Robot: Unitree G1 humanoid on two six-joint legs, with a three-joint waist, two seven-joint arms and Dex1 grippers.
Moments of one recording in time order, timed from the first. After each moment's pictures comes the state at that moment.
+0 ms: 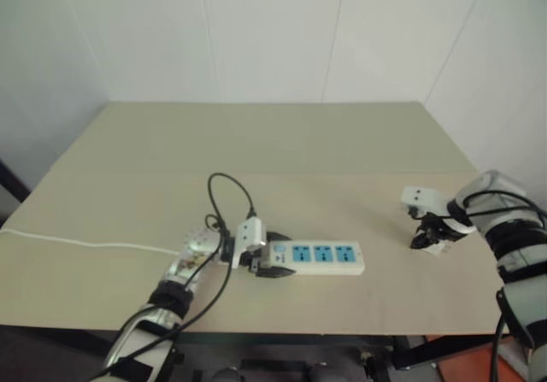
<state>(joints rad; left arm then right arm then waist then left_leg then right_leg) -0.61 0.29 -0.24 0.60 -0.12 -0.24 -1.31 -0.94 -0.88 0.38 0.78 -0.32 0.34 1.40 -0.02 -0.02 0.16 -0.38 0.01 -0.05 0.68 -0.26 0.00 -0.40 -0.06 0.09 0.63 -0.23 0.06</state>
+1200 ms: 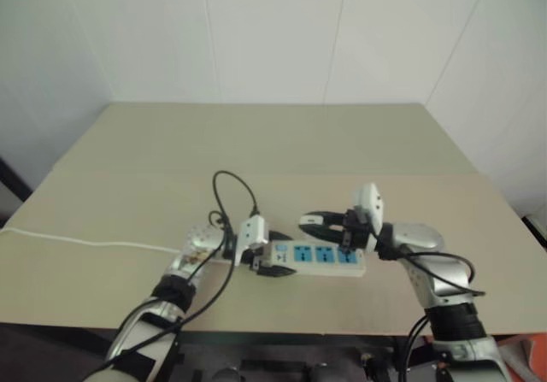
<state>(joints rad) -0.66 0.28 -0.26 0.66 -0.12 -0.26 -1.32 -0.43 -0.40 0.02 0.00 0.35 0.30 1.11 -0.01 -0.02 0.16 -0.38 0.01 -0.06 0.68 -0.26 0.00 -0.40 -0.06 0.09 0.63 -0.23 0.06</state>
